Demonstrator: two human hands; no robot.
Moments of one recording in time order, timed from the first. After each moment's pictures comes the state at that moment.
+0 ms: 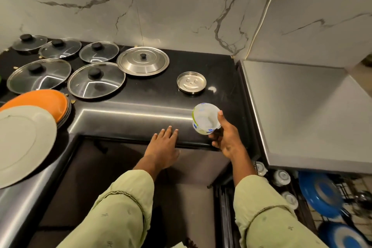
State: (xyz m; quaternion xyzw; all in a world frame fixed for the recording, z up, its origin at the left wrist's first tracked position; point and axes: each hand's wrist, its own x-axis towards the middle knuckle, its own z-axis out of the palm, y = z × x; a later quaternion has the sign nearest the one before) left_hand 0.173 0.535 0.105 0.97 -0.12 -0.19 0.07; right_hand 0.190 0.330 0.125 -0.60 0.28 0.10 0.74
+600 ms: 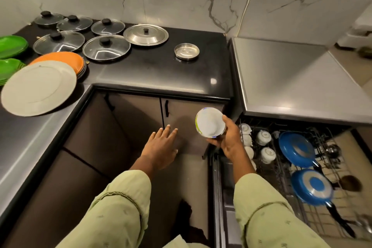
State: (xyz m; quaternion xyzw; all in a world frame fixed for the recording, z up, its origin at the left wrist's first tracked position) left_hand -0.045 0.517 0.091 0.97 -0.13 -0.17 0.07; right_hand -0.017 0.301 0.106 -0.54 0.30 0.09 0.78
